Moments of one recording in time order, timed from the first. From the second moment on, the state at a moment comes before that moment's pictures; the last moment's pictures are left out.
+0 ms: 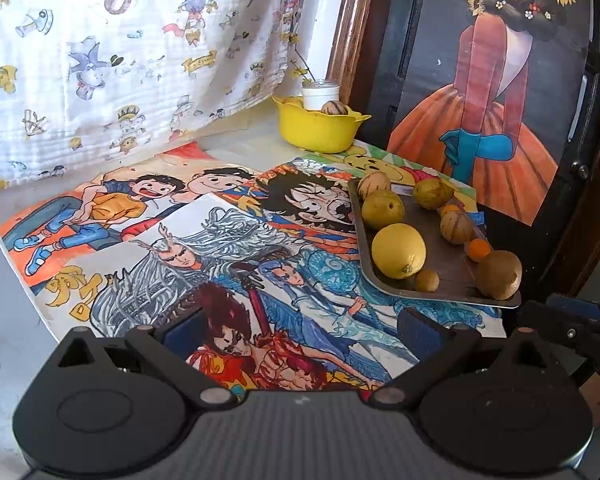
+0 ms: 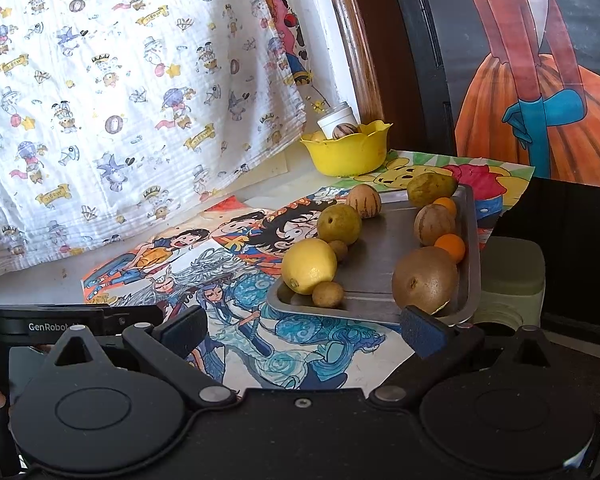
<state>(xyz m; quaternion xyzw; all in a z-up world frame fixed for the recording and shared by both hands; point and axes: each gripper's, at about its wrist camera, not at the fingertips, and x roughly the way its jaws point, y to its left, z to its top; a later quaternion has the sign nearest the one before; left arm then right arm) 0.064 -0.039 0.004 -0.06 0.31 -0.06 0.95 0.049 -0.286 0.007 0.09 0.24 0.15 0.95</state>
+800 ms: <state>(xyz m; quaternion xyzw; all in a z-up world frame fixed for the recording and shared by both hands) 0.073 -0.037 -0.004 -0.05 0.31 -0.07 0.95 0.061 -0.283 -0.006 0.09 0.24 0.14 0.96</state>
